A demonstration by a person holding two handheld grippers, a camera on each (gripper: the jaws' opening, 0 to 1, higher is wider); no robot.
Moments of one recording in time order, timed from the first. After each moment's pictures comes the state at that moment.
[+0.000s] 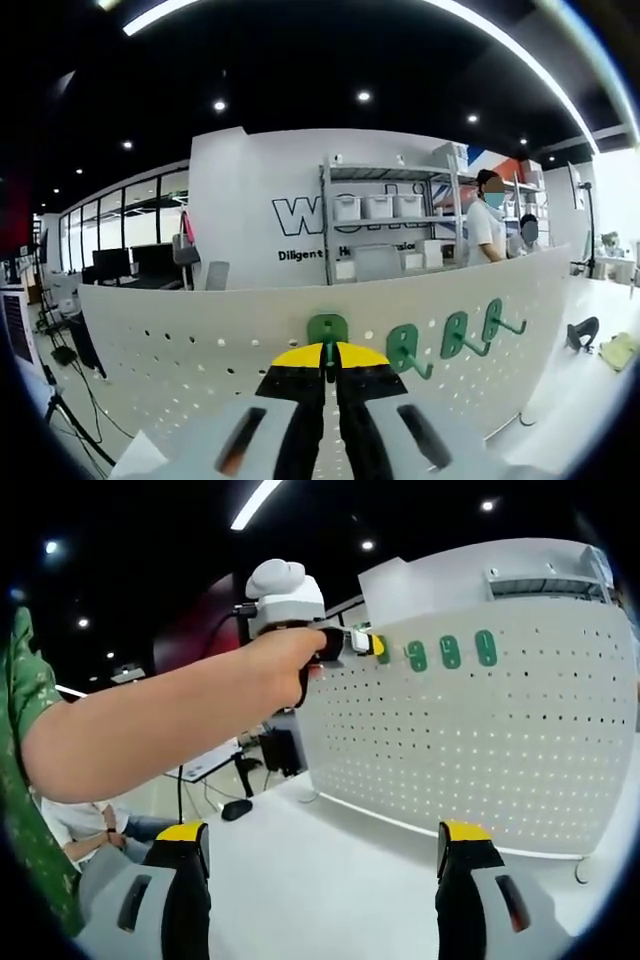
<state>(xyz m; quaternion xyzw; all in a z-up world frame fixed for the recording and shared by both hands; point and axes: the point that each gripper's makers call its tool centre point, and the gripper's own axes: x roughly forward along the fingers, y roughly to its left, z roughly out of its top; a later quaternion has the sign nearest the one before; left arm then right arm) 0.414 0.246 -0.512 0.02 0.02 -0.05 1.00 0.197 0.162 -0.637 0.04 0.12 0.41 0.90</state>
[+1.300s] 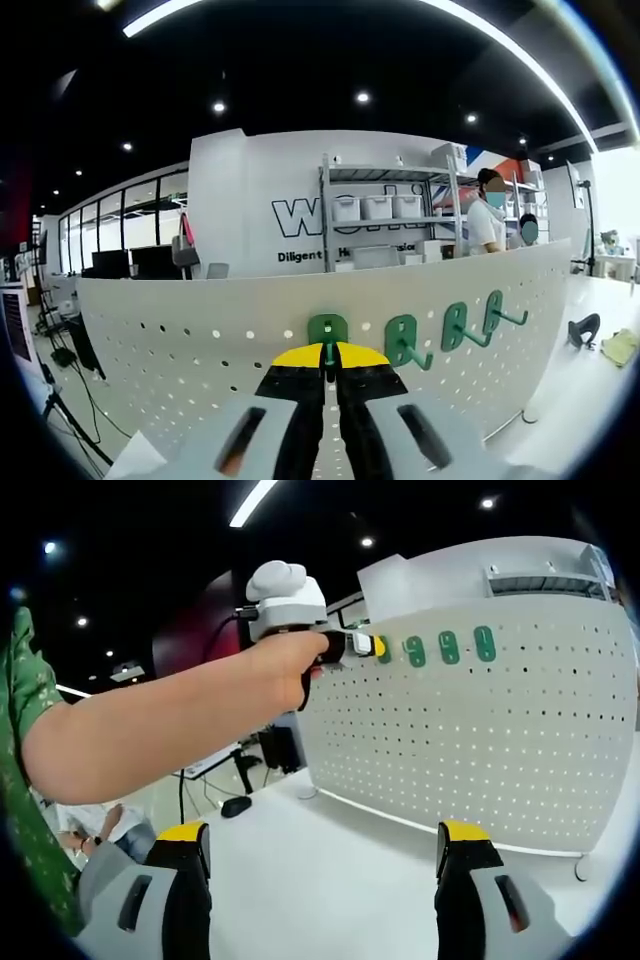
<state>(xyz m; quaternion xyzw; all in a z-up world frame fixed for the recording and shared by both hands) 0.413 0.243 -0.521 0.02 0.02 -0.05 1.00 0.197 0.160 -0.641 0.04 0.13 0.41 0.90</state>
